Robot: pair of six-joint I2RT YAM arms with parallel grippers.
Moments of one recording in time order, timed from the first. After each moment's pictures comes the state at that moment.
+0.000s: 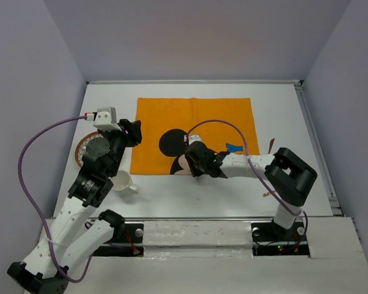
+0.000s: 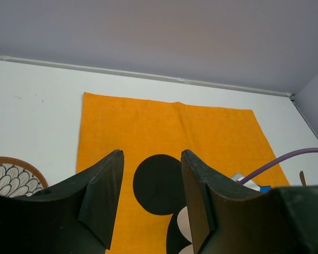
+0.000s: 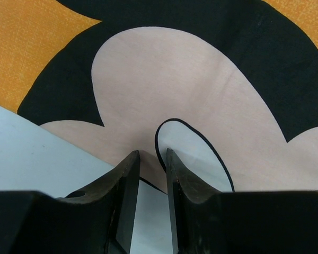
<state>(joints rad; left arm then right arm) -0.49 0.66 0.79 -0.12 -0.32 -0.29 0.93 1.77 0.99 -0.12 0.23 0.39</state>
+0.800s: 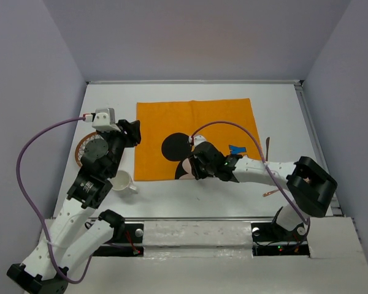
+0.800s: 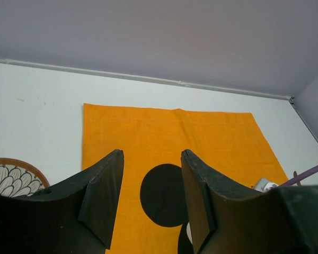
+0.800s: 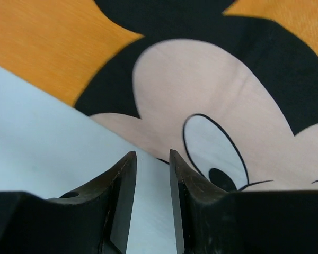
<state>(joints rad) -0.49 0.65 0.79 -0.12 -0.32 -0.29 0.94 1.60 0.89 -0.14 0.17 0.38</state>
